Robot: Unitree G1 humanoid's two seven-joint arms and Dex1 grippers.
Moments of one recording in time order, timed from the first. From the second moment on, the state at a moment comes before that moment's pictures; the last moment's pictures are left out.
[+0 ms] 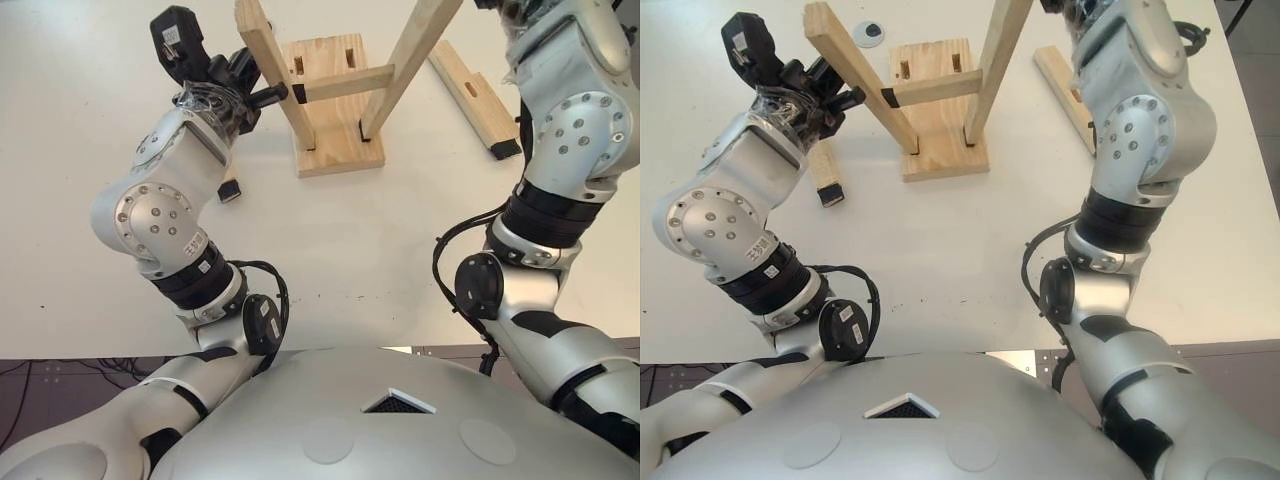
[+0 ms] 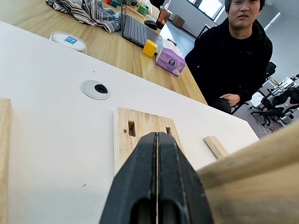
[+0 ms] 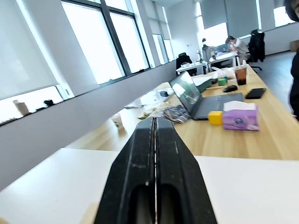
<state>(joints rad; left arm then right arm) -0.40 -0.12 0.40 -0.52 -0.54 1.25 0.15 -0.72 -0.05 -0.26 -0.22 0.50 0.80 0.22</state>
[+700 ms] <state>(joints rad) -0.35 -0.11 0.36 -0.45 -0.52 1.15 0.15 -0.56 -0.13 -0.08 -0.22 0.74 0.73 0.34</state>
